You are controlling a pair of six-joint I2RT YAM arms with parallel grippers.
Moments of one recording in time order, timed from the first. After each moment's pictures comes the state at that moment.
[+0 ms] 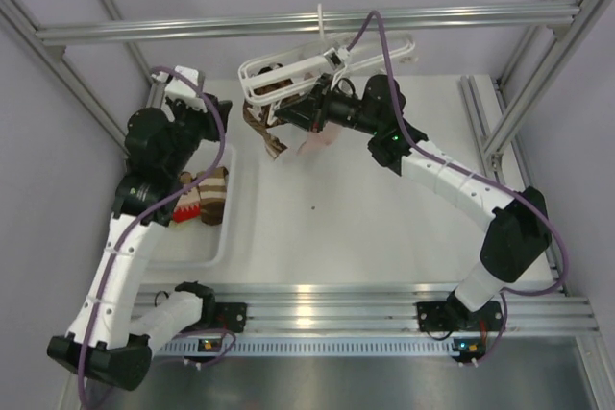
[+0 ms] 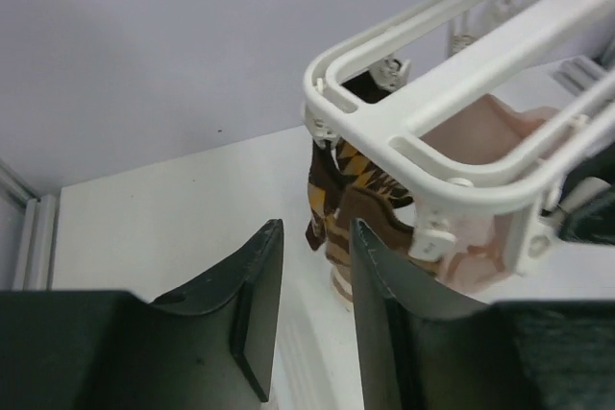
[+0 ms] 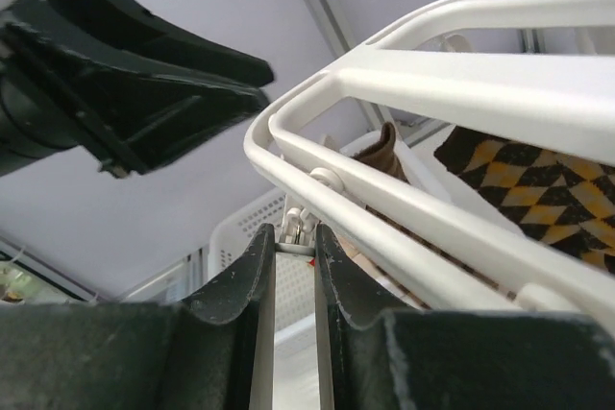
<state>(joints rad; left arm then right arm) -0.30 1.03 1.23 -0.21 -0.01 0.02 0.70 1.62 1.44 0.34 -0.55 0.53</state>
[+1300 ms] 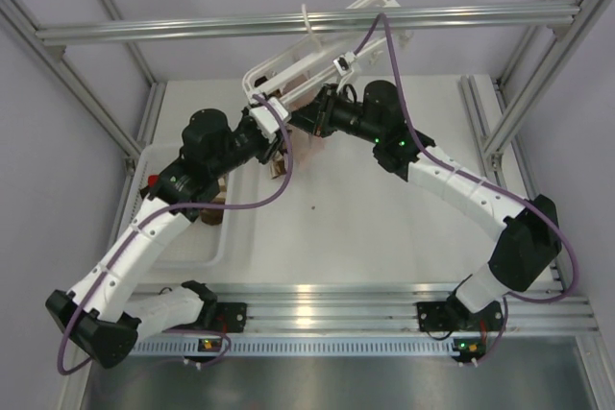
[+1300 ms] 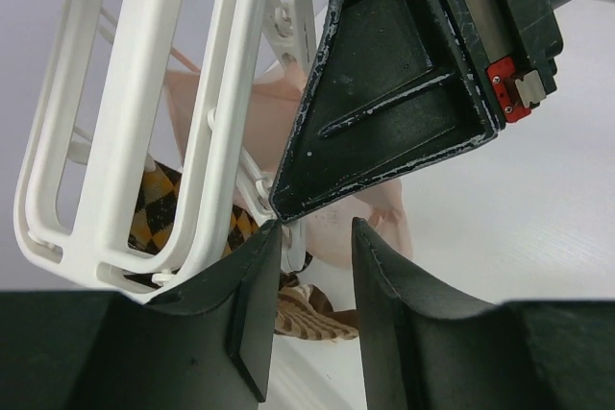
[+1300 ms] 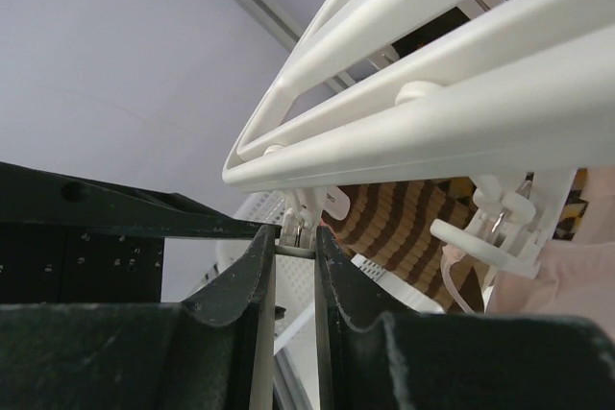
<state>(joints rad) -0.55 1.09 1.20 -0.27 0.22 0.38 0.71 1.55 1.38 0.17 -0.37 0.68</state>
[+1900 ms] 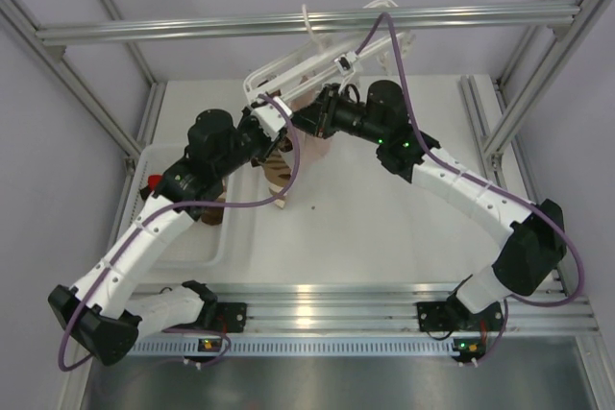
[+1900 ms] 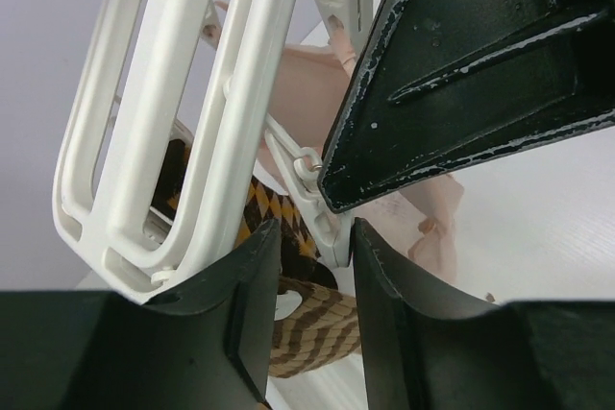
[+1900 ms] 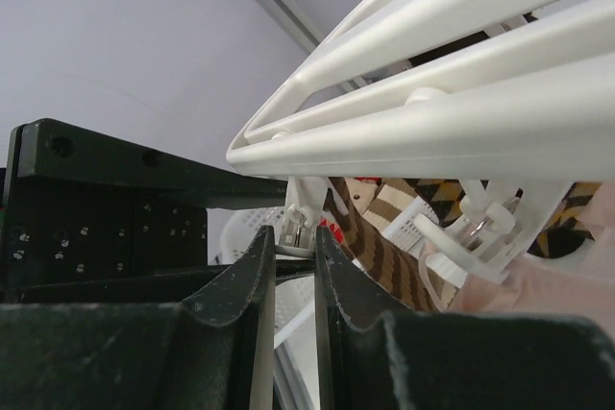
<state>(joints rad) -0.56 1.11 1.19 -0.27 0.10 0.41 0.72 1.52 1.38 0.15 -0.38 0.65</state>
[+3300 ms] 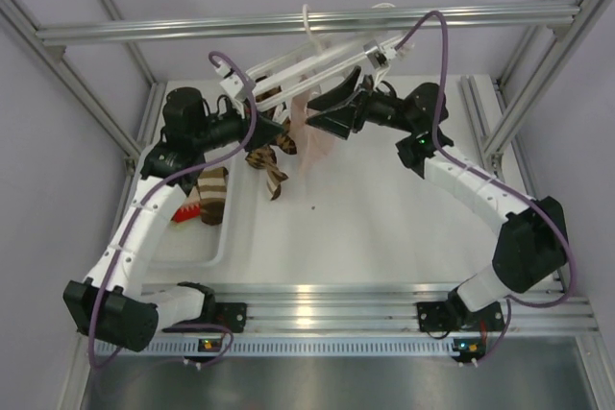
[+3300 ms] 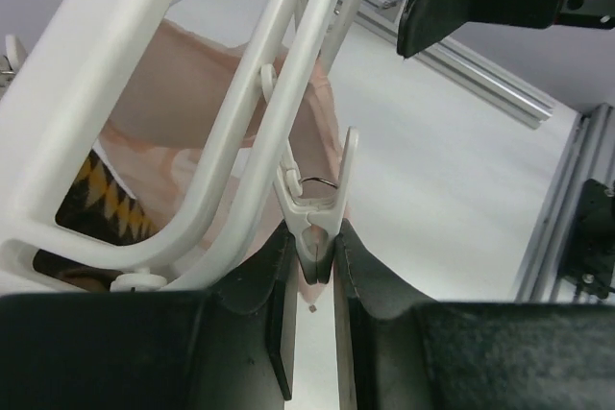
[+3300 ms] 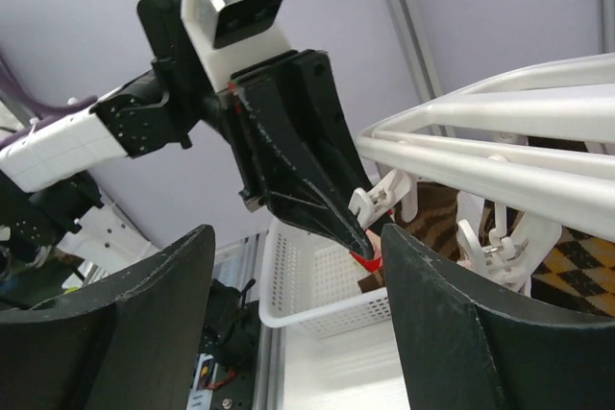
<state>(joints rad) -0.28 1.19 1.24 -0.26 0.70 0.01 0.53 1.51 1.24 0.72 -0.87 0.76</state>
